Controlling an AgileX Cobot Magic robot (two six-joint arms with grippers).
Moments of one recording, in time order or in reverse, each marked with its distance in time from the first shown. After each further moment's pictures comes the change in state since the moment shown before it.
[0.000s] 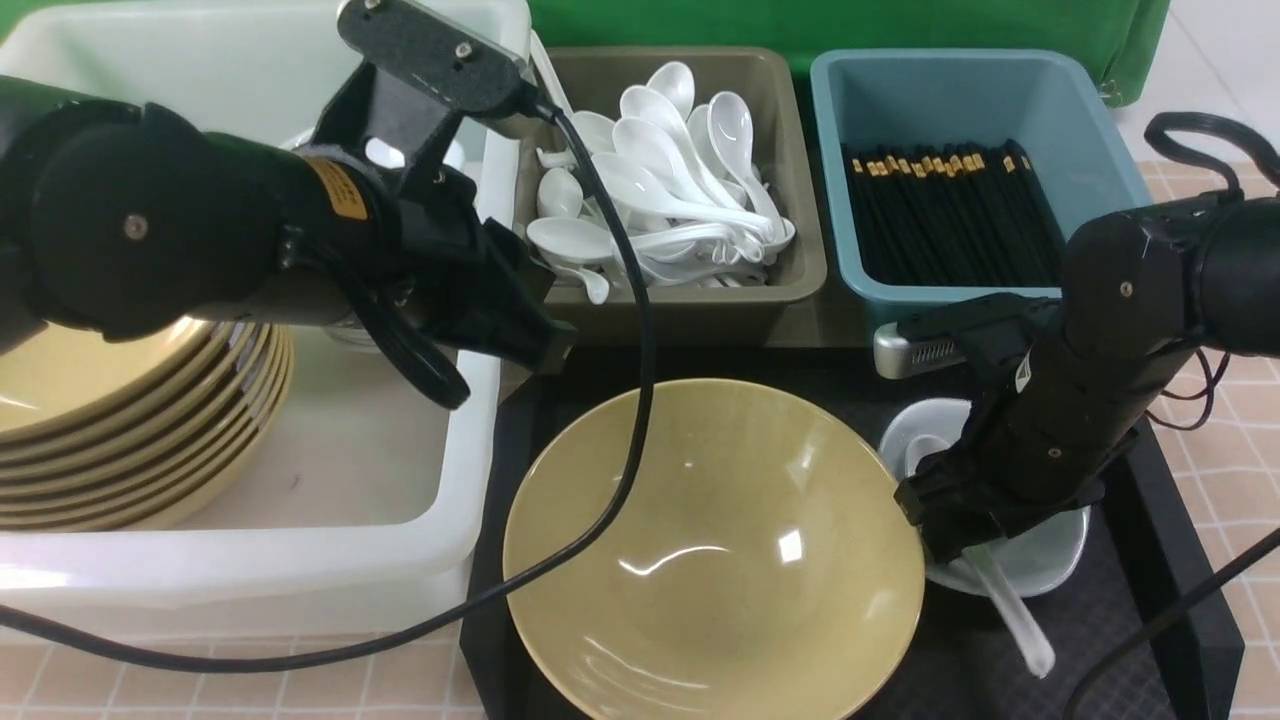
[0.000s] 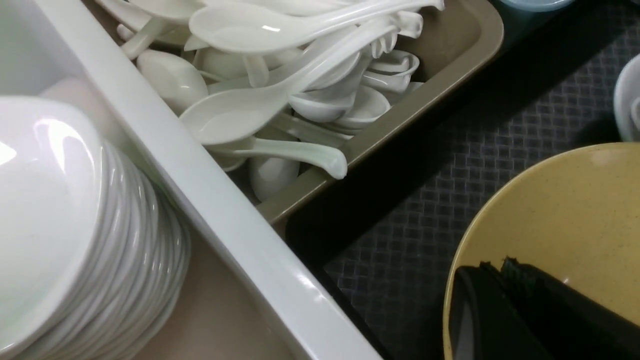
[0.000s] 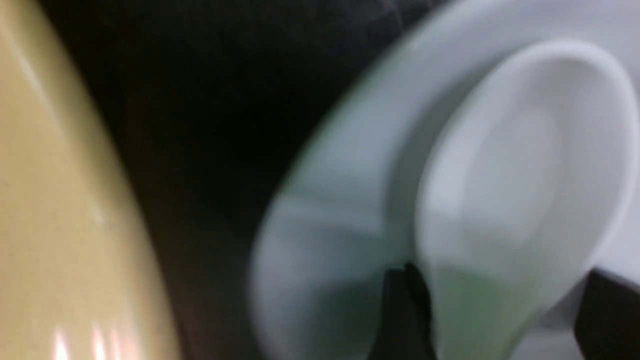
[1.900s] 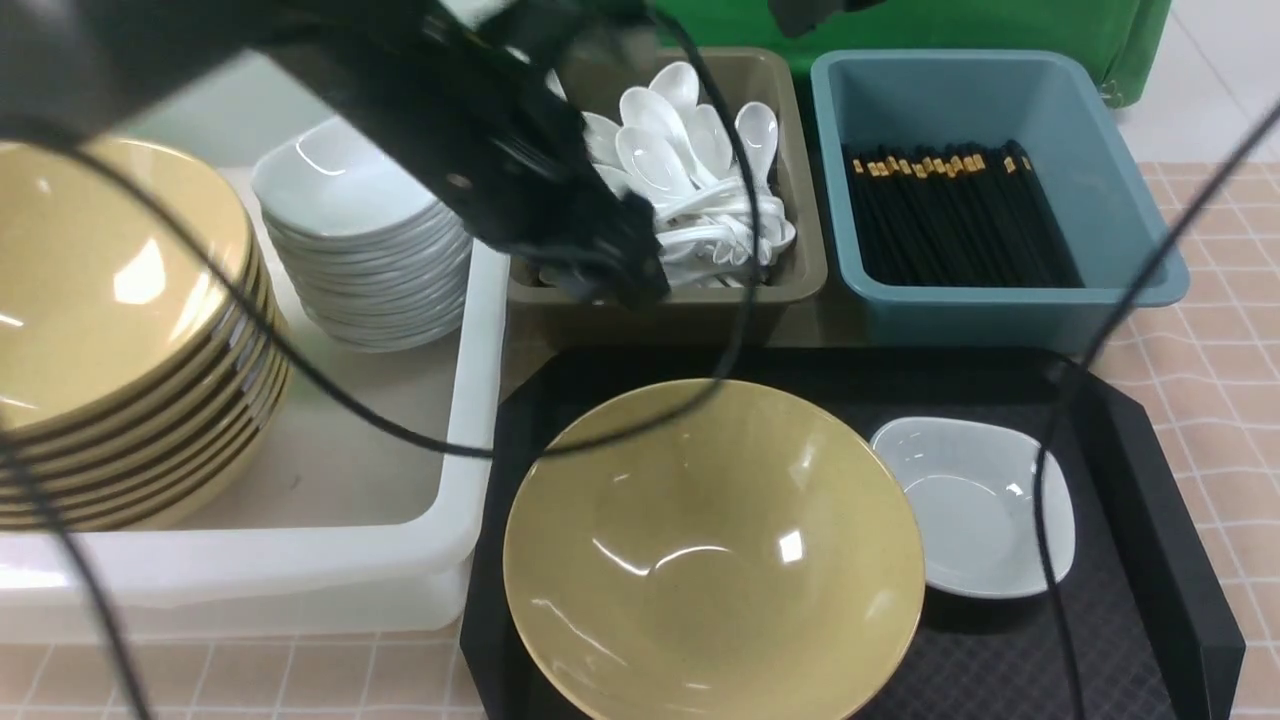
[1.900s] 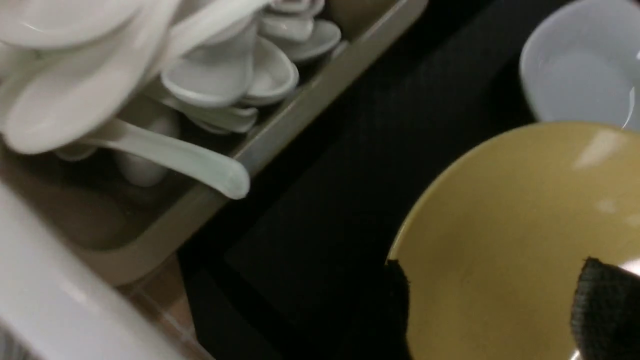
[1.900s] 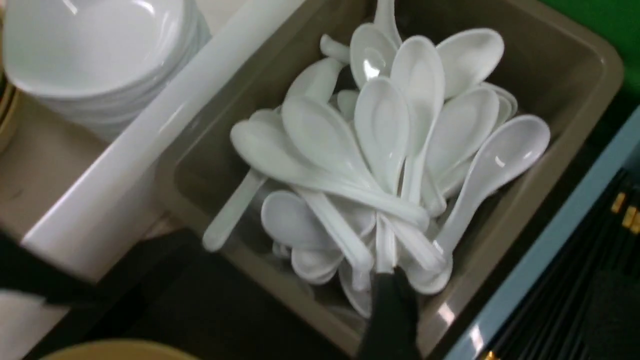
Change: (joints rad) right arm -0.017 0.177 -1.152 0.140 0.428 -0.290; left arm 0.027 0.436 -0.528 -0.173 0.544 0.165
